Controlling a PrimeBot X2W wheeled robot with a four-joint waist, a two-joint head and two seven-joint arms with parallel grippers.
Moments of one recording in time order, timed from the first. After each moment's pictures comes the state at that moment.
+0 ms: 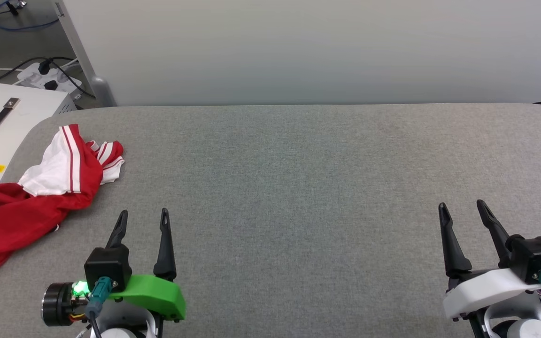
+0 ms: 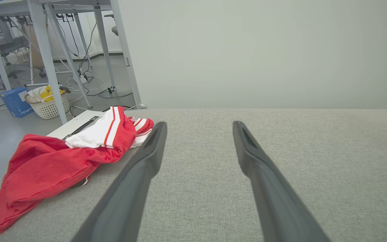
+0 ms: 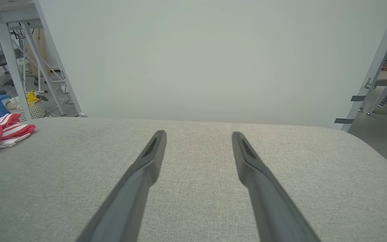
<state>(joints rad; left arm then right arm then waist) 0.02 0.06 -0.01 -0.01 -0.04 0.03 -0.09 0.03 -0.05 -0.02 -0.05 0.11 0.13 -0.09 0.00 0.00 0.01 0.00</state>
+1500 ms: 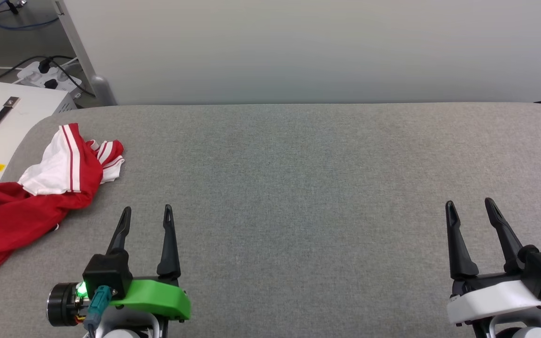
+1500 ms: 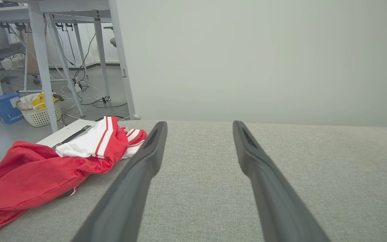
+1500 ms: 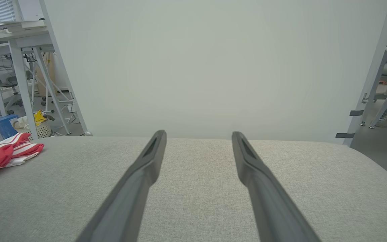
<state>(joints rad) 0.02 0.06 -0.04 -0.01 -0.09 0.03 -0.19 0.06 -0.05 -0.02 -0.10 0.14 0.13 -0.18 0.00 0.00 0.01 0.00</state>
